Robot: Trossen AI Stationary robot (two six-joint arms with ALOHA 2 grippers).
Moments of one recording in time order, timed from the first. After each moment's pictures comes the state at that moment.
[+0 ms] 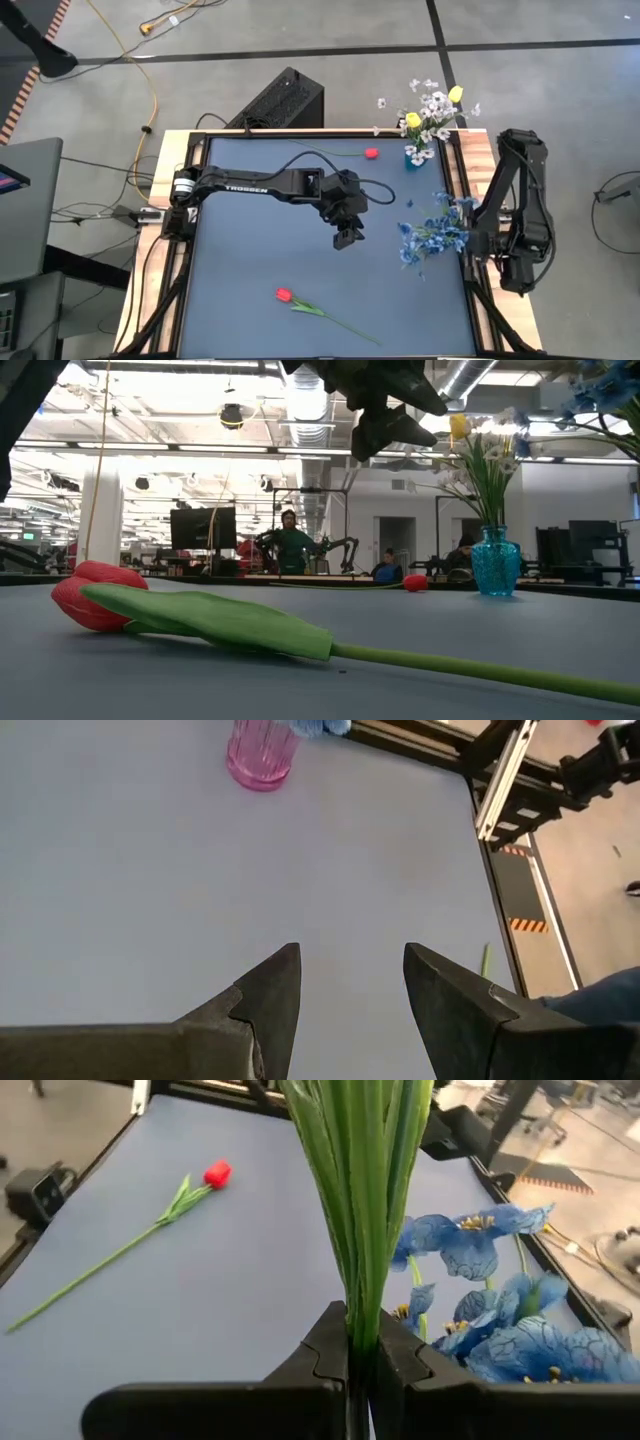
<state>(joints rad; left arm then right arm) 0.03 2.01 1.79 -0.51 0.35 -0.23 1.37 0.89 0.81 -1.33 1.15 1.19</state>
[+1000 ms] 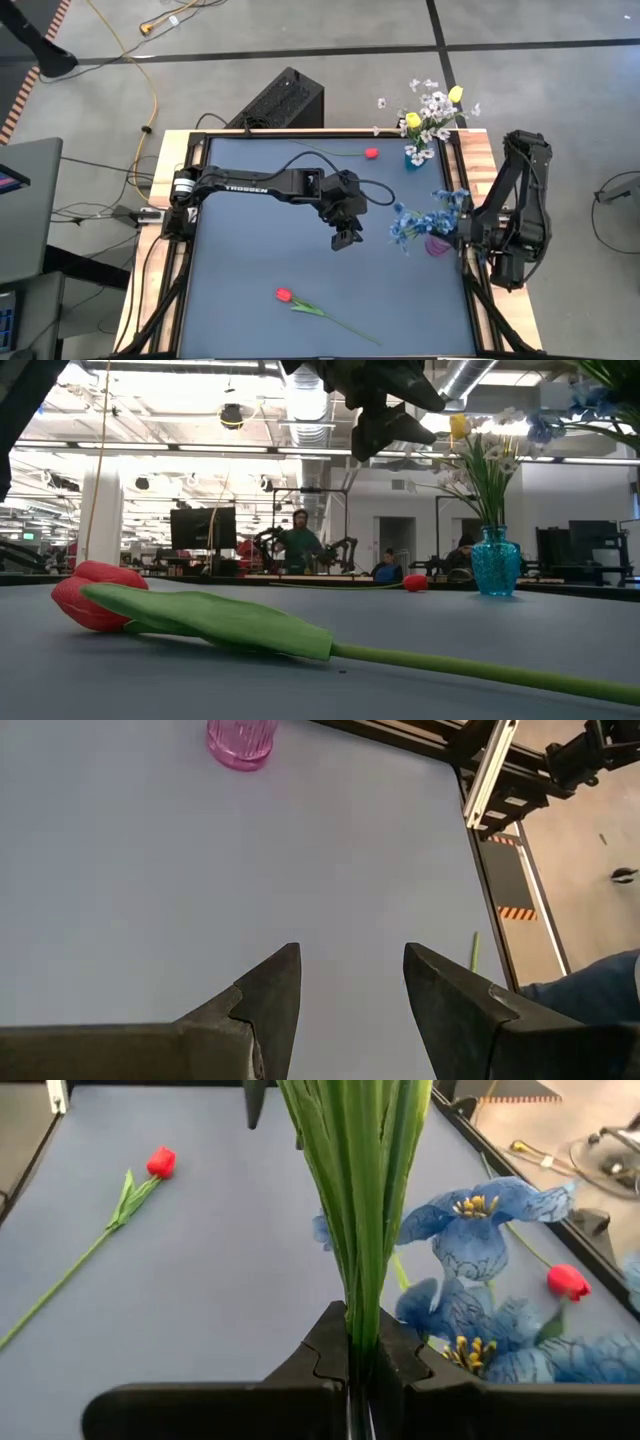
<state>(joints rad) 0.03 2.01 1.79 -0.53 0.38 -0.21 1.27 0.92 0.84 -1.45 1.04 1.42</state>
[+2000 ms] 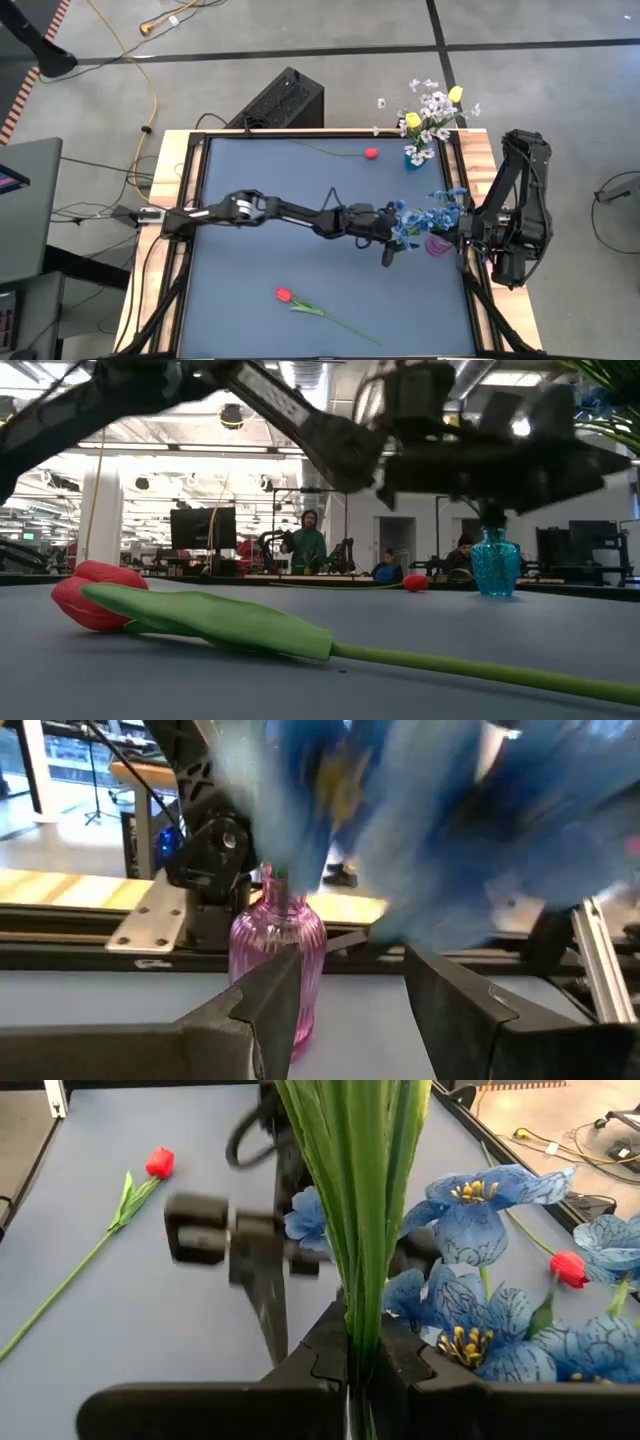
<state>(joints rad) -0.03 2.55 1.92 0.64 0.17 -0.15 1.28 0.90 0.84 -1.49 1.02 1.49</state>
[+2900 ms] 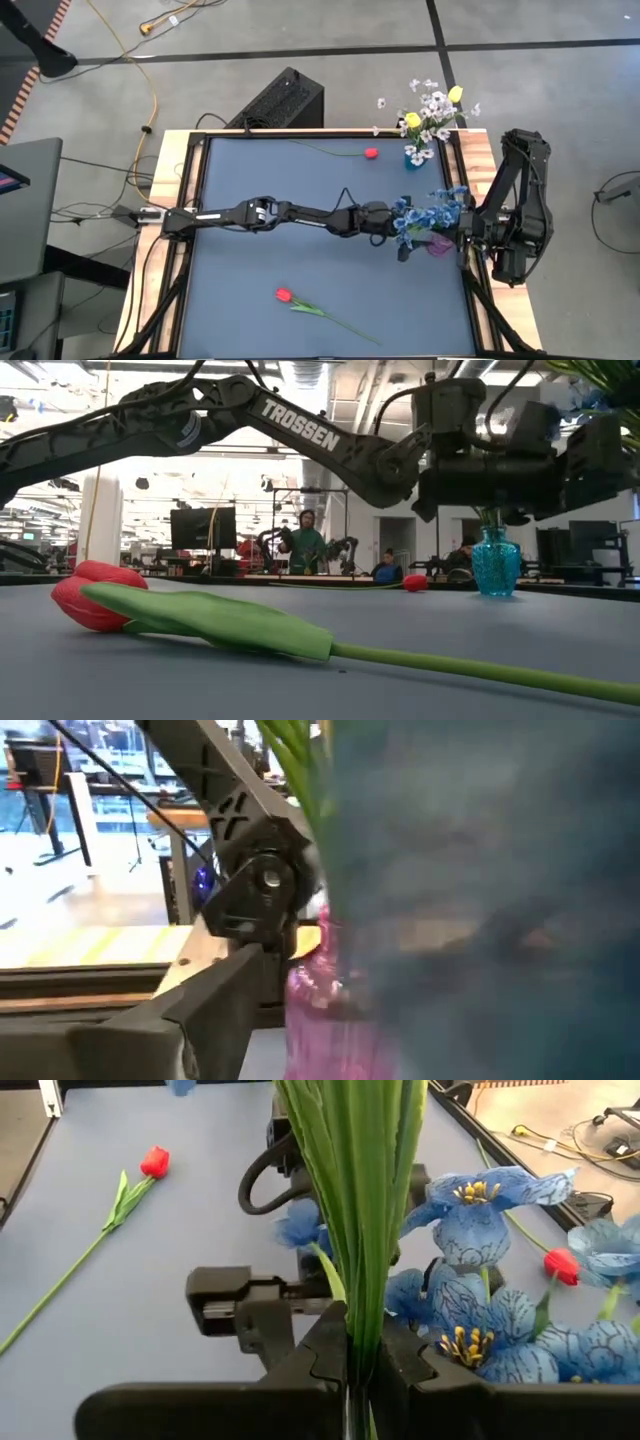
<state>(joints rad) -0.01 2.81 2.36 0.51 0.12 -0.03 1.28 0.88 0.84 -1.52 1.03 1.49</state>
